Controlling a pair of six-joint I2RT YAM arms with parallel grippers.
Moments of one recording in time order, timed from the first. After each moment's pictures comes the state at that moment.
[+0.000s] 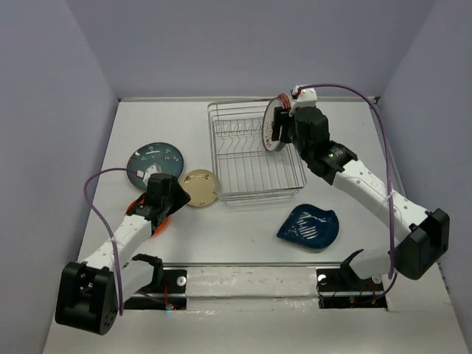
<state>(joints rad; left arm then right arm) -0.25 0.98 0.43 -0.23 -0.10 -0.79 0.62 1.40 1.32 -0.19 0.44 0.19</state>
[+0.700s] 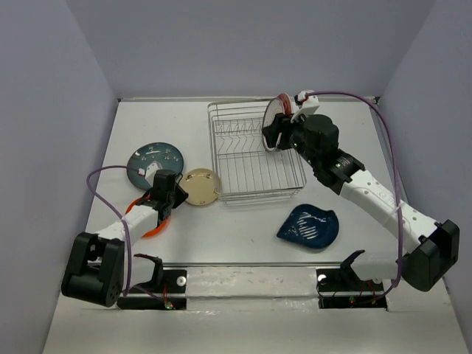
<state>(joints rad) -0.26 1.19 0.43 -0.03 -0.20 -0.85 0.62 1.29 1.18 -0.06 0.18 0.30</state>
